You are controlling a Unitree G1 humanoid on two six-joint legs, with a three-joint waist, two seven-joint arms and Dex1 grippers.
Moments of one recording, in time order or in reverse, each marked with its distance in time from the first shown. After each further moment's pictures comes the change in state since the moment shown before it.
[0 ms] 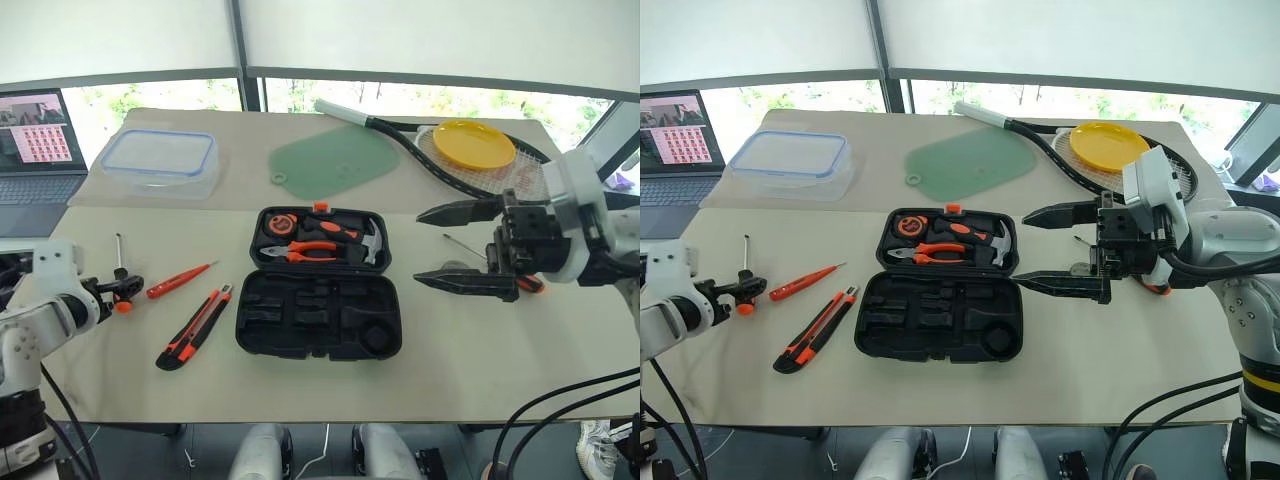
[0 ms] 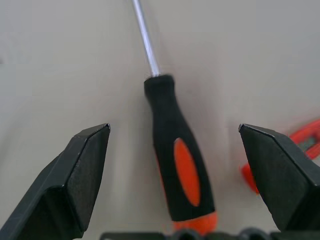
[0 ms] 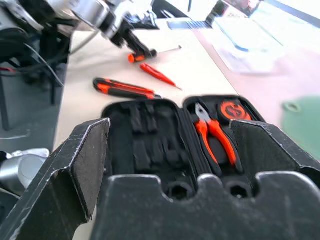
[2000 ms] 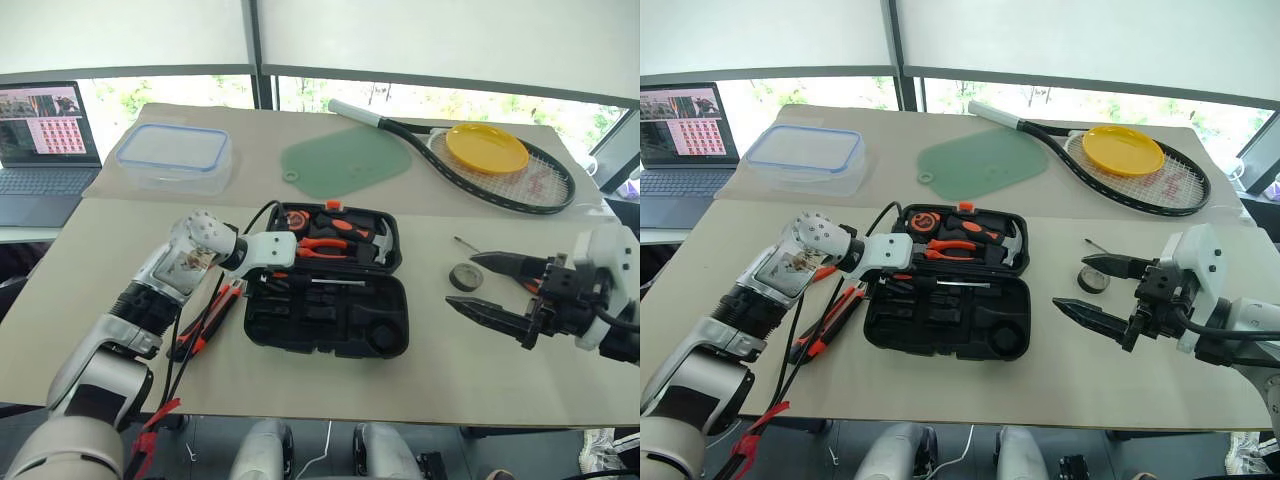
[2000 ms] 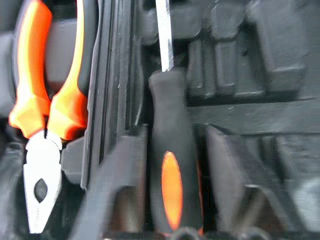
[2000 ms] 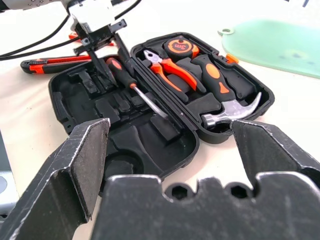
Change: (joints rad) left arm -0.582 -0.091 -0.955 0.307 0.639 -1.009 -1.152; right arm 0.551 0.010 -0.322 -0.209 0.060 0.040 -0.307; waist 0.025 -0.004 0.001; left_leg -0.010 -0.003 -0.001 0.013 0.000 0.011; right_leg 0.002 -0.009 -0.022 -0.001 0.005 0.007
